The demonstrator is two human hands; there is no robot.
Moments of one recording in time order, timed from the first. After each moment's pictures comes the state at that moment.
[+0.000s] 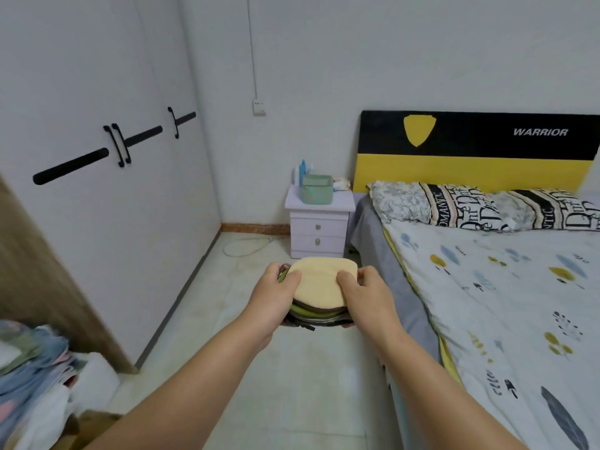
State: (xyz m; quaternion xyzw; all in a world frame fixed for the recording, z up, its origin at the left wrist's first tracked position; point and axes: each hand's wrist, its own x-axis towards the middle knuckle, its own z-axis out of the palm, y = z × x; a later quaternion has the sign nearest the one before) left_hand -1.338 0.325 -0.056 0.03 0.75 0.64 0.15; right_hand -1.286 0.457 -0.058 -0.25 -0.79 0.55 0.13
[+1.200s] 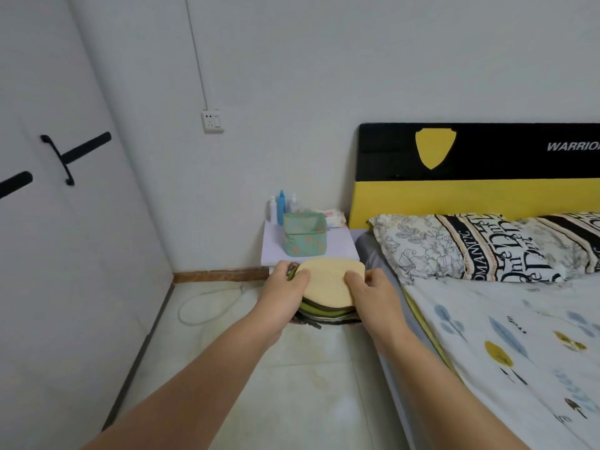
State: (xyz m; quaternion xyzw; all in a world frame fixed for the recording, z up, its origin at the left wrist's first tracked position) left_hand -1.893 0.504 -0.067 0.08 0.75 0.63 0.20; right_hand -1.817 0.627 -0.070 -0.32 -0.75 0.55 0.17
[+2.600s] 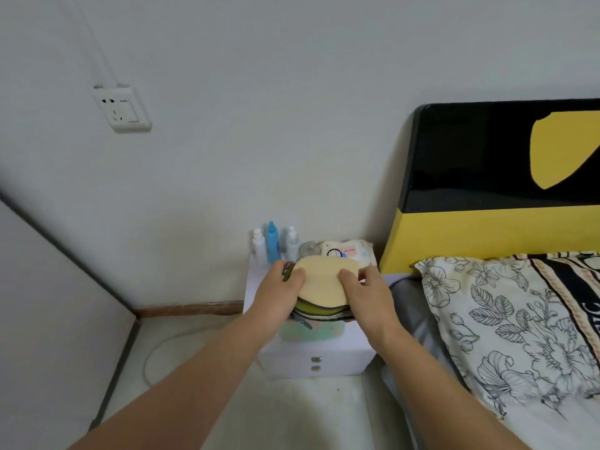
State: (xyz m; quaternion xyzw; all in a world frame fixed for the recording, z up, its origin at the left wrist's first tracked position) left_hand -2.397 0.766 -0.156 0.02 0.80 0.54 0.26; right_hand -2.324 0.891 -0.160 -0.35 -0.73 0.57 0.09
